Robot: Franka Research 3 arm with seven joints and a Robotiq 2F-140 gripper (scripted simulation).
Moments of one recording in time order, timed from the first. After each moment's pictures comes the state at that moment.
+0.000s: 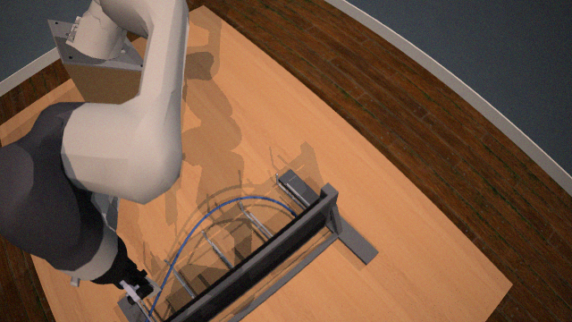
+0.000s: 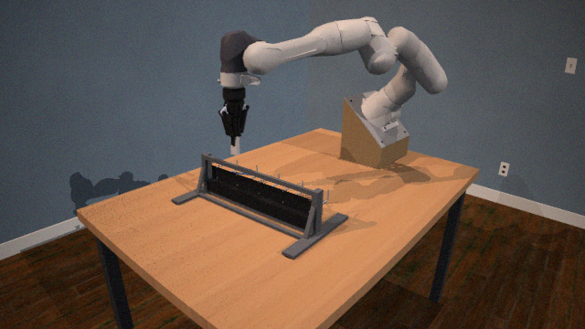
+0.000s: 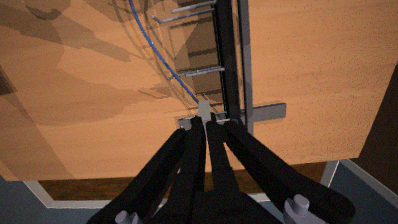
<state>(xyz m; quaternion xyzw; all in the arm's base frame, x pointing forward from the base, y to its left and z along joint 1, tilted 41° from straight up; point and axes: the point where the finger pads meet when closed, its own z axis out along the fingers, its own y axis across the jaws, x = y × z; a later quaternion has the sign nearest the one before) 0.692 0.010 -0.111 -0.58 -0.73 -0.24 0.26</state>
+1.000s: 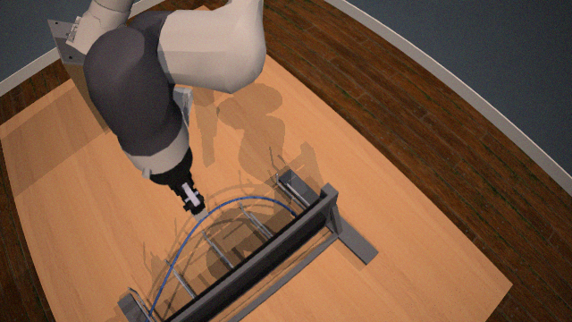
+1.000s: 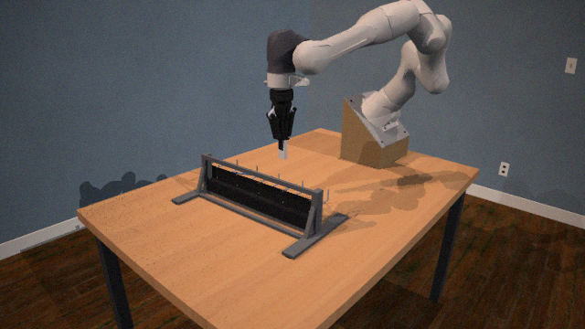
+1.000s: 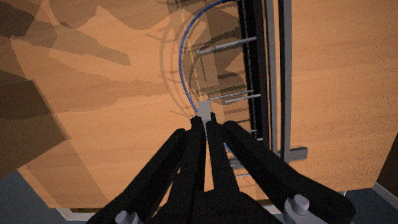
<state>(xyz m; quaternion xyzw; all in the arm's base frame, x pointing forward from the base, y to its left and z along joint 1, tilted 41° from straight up) 0.603 0.111 -0.002 -0.59 -0.72 -0.24 0.28</state>
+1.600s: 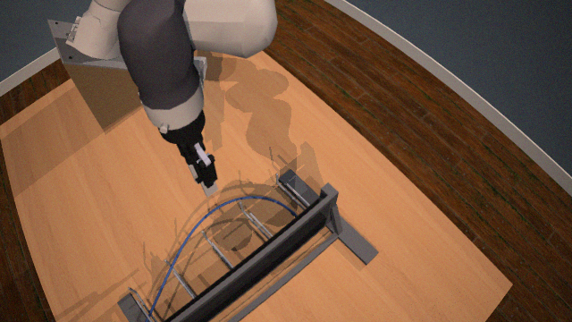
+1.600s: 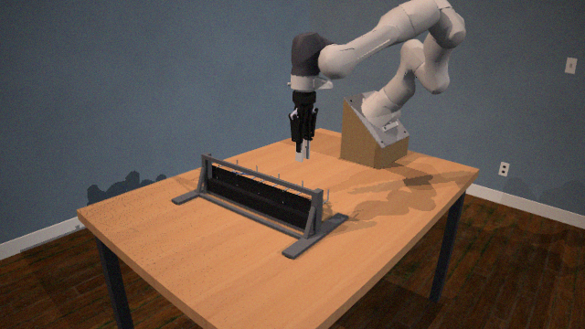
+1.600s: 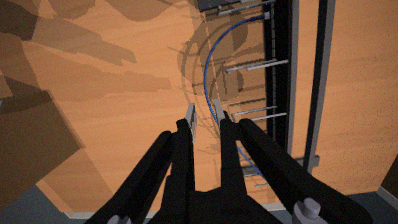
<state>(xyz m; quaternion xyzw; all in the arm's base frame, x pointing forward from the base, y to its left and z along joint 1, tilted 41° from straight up) 0.547 0.140 0.023 -0.59 -0.72 -0.23 0.27</state>
